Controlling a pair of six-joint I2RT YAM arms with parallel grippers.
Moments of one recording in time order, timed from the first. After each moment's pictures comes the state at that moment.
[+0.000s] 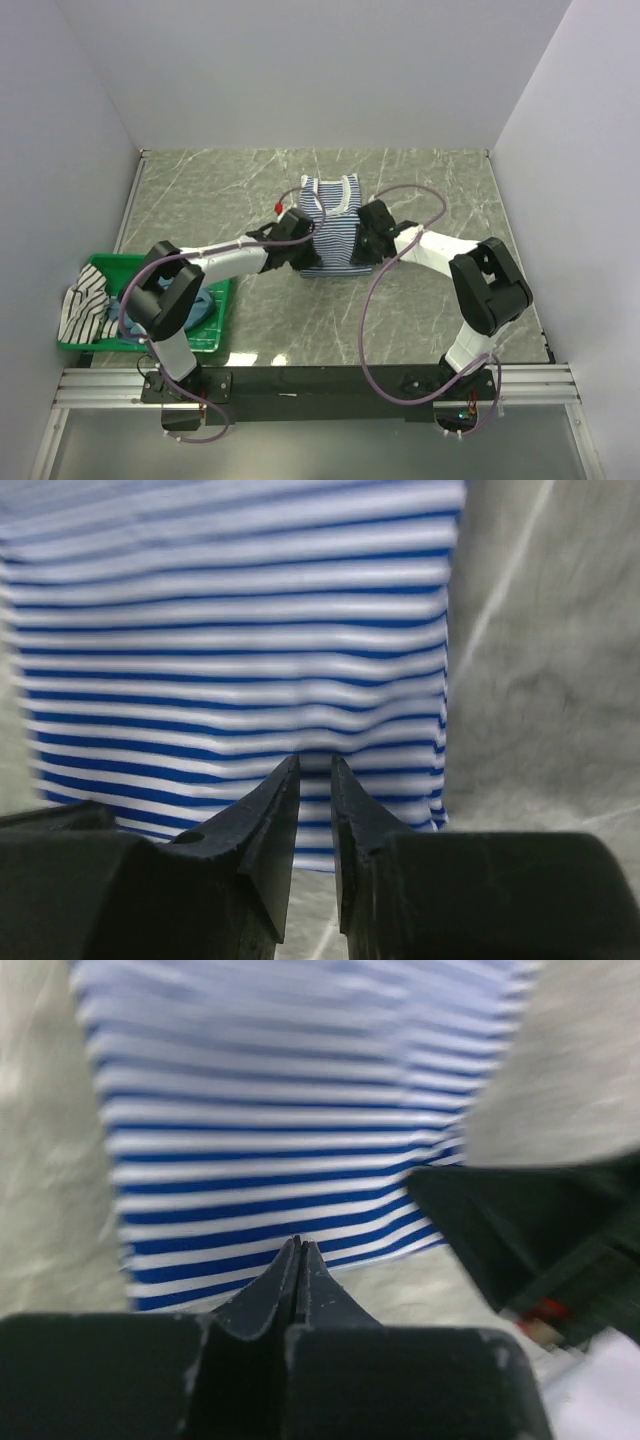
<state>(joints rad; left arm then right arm) -0.70 1.71 1.06 -0.14 -0.01 -0.98 0.51 1.71 1.04 -0.33 0.01 0.66</state>
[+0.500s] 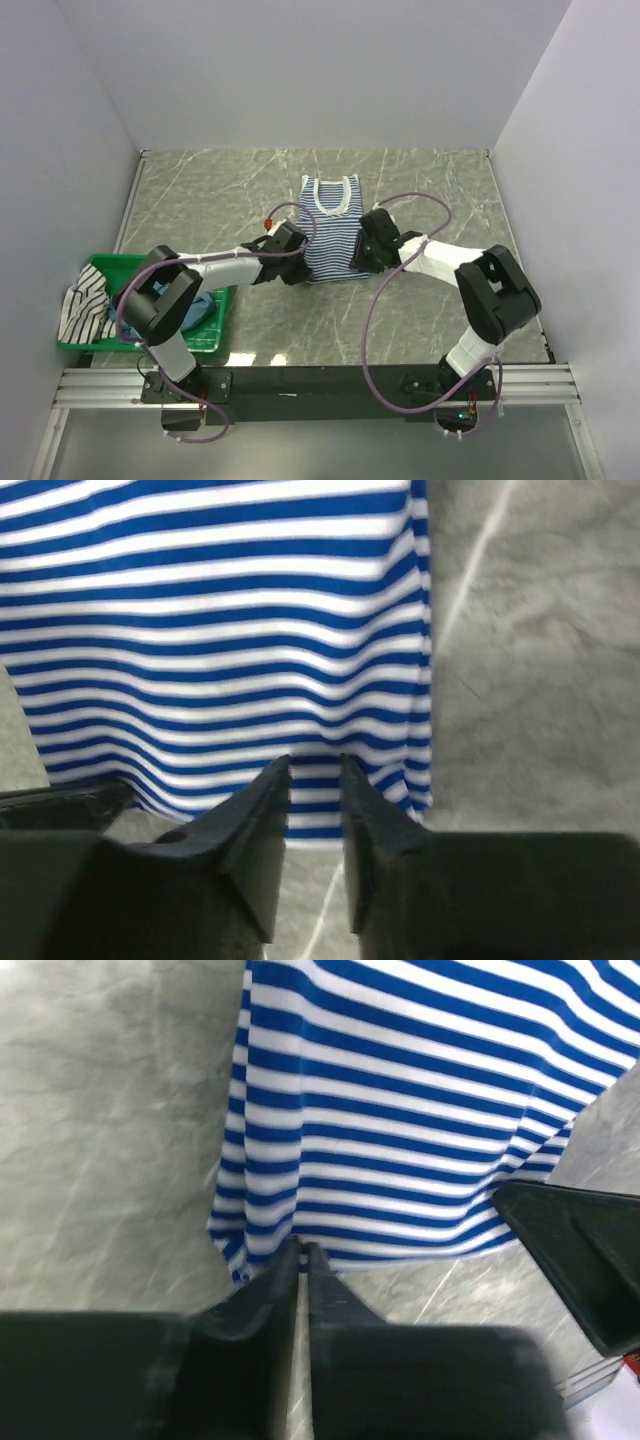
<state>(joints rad) -0.72 1.70 0.89 -0.10 -0.04 -1.07 0.53 1.66 0.89 -0.21 0.01 0.71</state>
